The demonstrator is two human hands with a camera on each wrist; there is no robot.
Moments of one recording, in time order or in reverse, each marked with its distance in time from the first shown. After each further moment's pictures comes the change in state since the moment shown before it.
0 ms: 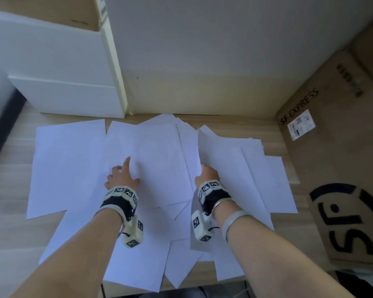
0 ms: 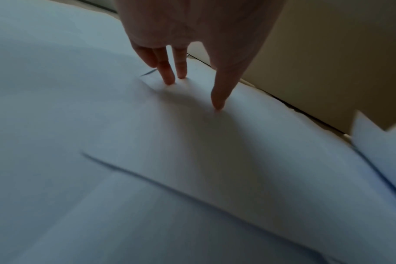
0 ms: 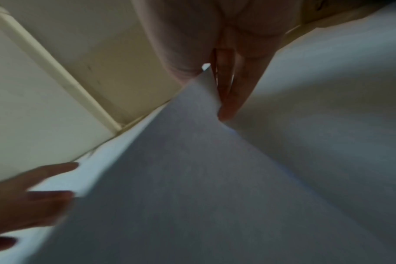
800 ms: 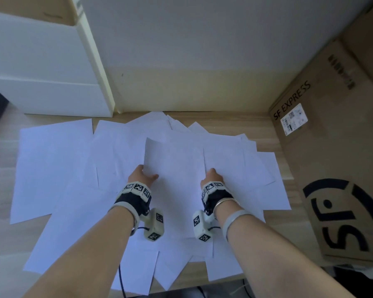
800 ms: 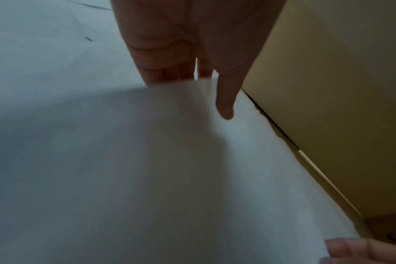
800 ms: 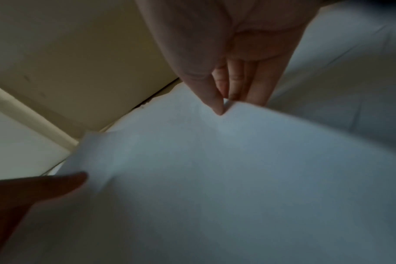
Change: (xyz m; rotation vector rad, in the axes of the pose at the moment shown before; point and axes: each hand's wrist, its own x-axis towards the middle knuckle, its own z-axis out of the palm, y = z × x) left_hand -0.021 0.065 0.026 -0.330 -0.153 0.007; right_hand 0.020 0.045 -0.007 -0.021 -0.065 0.225
